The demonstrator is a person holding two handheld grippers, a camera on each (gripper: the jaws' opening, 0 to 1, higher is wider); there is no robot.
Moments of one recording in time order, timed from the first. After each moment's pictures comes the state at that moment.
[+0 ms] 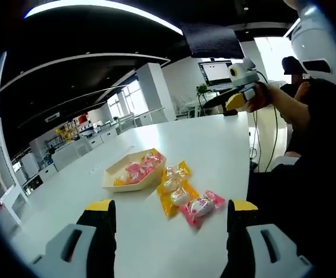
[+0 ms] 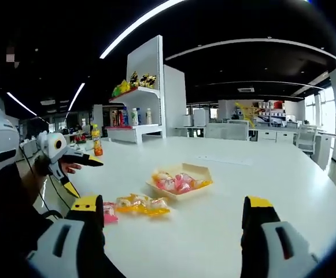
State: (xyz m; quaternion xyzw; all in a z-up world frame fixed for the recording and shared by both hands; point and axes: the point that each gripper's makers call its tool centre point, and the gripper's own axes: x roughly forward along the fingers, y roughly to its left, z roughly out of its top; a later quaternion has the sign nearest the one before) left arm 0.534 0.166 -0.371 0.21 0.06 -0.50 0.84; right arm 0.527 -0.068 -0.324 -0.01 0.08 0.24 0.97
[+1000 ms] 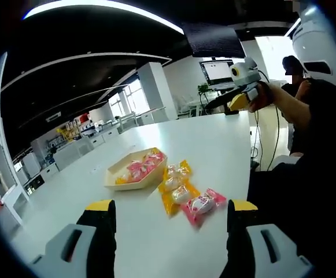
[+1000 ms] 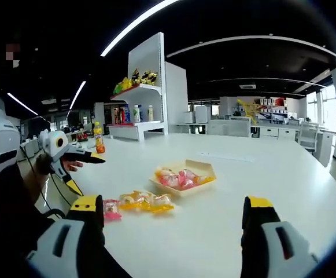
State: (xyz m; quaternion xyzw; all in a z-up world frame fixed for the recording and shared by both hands) left arm 0.534 0.169 -0.372 0.21 0.06 -0.49 0.84; right arm 0.524 -0.064 -0.333 -0.01 0.10 0.24 0.96
